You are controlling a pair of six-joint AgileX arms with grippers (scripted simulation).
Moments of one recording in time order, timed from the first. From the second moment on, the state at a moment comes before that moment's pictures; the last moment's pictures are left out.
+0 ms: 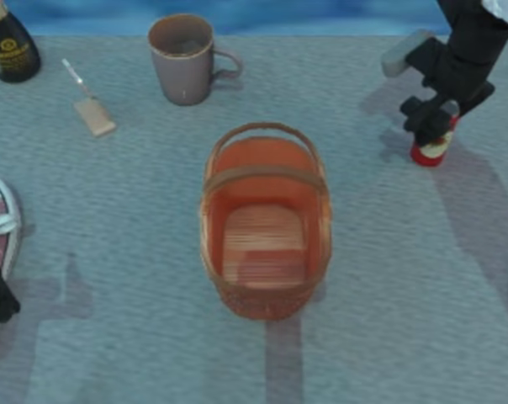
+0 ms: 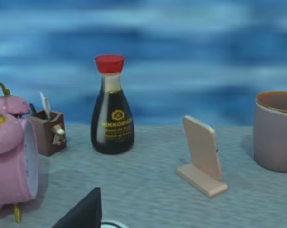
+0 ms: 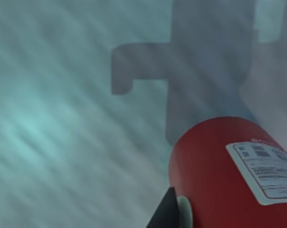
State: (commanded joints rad) left arm 0.00 0.00 0.00 0.00 0.00 0.00; right arm 0.17 2.57 2.33 -1.24 -0.05 -0.57
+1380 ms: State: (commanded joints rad) left arm 0.00 0.00 0.00 0.00 0.00 0.00; right arm 0.22 2.46 2.01 -0.68 -0.34 -0.40
